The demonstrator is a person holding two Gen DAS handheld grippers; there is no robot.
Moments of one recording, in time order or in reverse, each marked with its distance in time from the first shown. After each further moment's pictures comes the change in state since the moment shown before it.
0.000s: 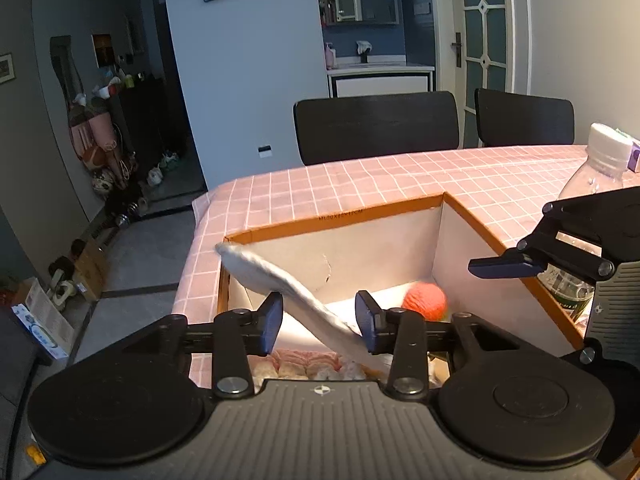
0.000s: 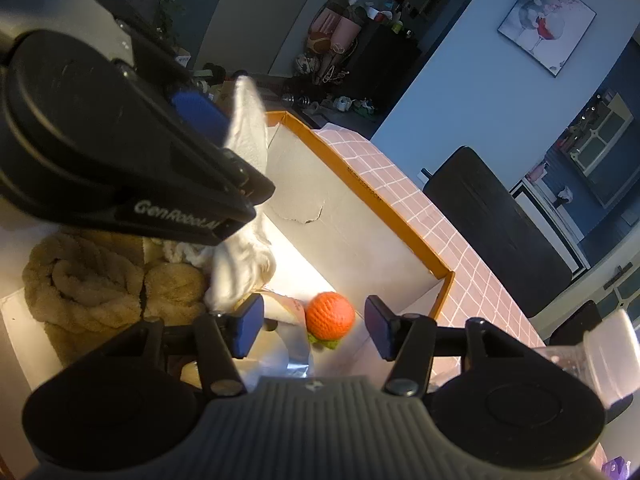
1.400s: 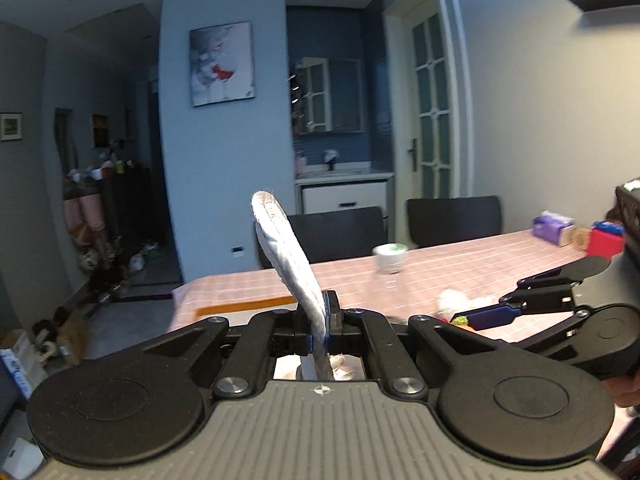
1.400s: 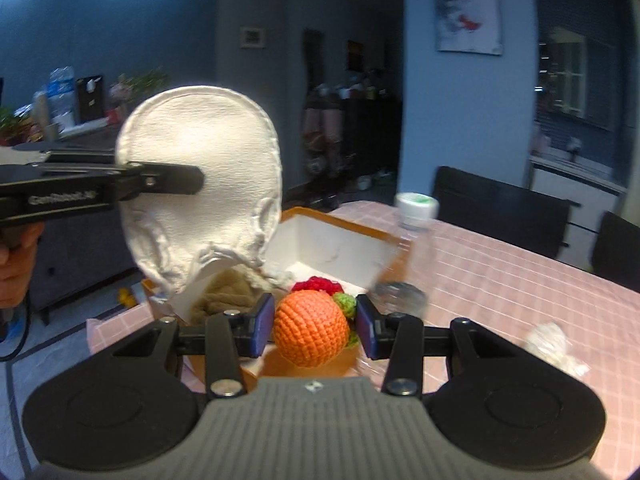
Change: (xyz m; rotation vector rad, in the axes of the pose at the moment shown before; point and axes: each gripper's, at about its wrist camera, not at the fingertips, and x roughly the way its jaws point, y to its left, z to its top) left arm -0.156 -0.075 -0.014 -0.012 -0.312 -0.065; right arm -0.175 -0.041 -0.094 0.395 -0.297 0.252
